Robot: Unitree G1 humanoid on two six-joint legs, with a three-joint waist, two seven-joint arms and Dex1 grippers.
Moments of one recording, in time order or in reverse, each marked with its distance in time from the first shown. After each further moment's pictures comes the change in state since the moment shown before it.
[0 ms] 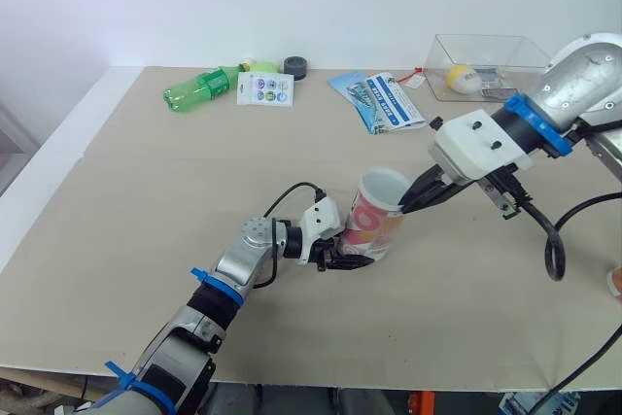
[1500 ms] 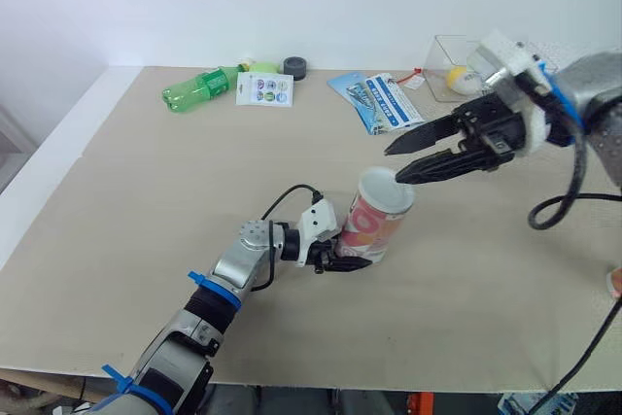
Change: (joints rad) left arm 0.021 0.009 0.010 -0.011 -0.010 -0.011 -0.005; right arm 0.282 0.233 -0.498 0.128 0.202 0.462 -0.147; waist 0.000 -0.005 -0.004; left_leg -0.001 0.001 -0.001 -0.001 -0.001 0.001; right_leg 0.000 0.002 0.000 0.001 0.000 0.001
